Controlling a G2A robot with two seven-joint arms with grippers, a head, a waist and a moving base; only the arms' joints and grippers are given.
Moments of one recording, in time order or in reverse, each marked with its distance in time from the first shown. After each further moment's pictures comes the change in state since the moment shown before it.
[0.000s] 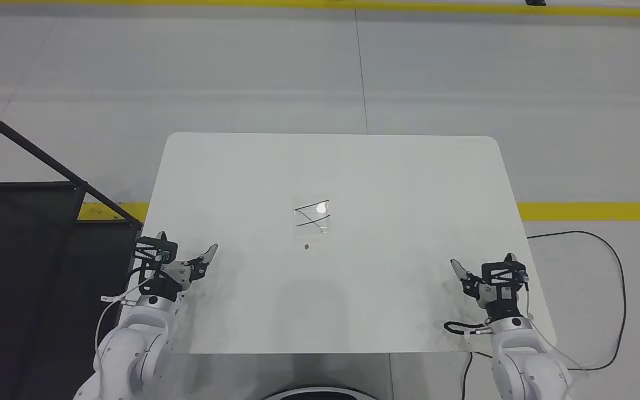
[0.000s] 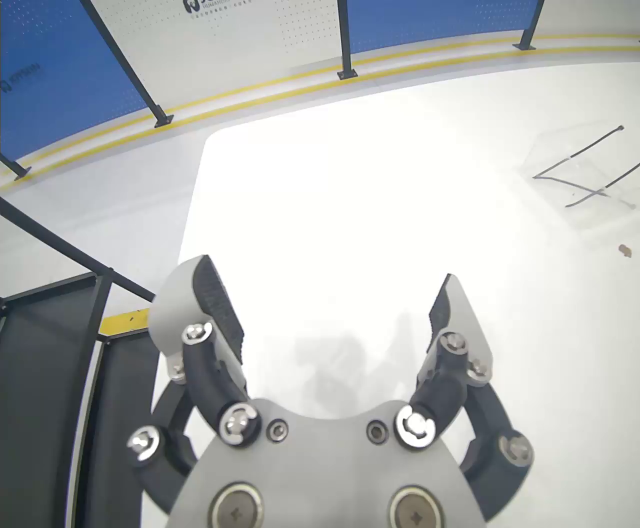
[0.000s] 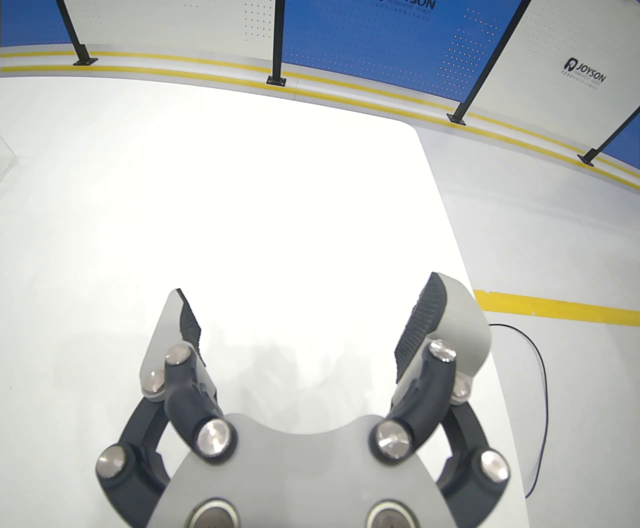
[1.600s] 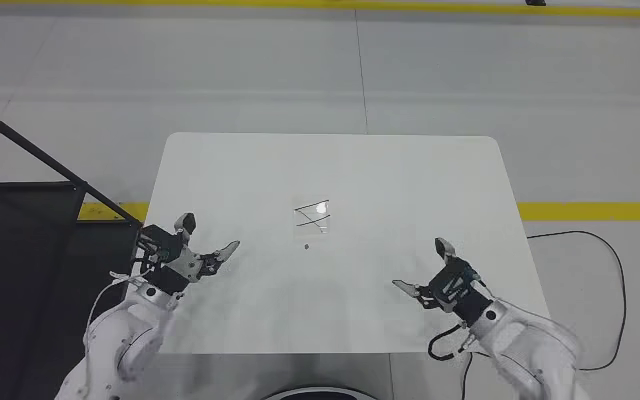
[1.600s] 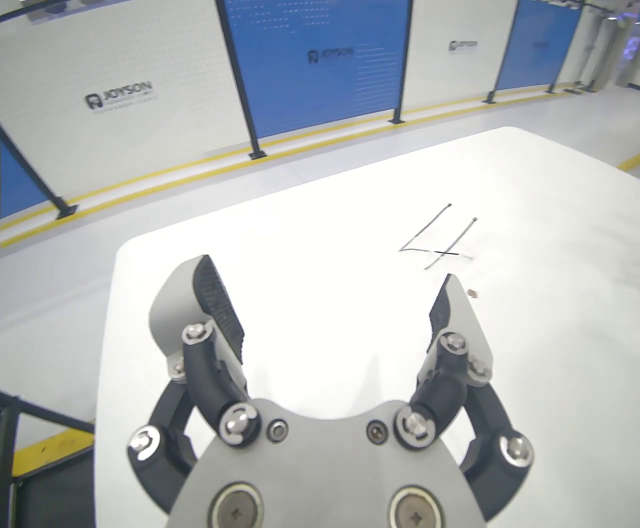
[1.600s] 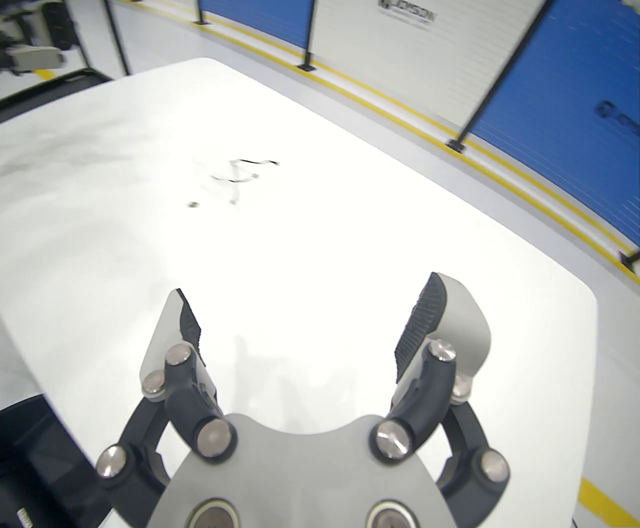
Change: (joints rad) left arm -0.058 0.021 -0.052 -0.015 -0.071 -0.443 0.147; right arm 0.086 0.035 -0.047 -0.235 0.000 -0.636 0.201
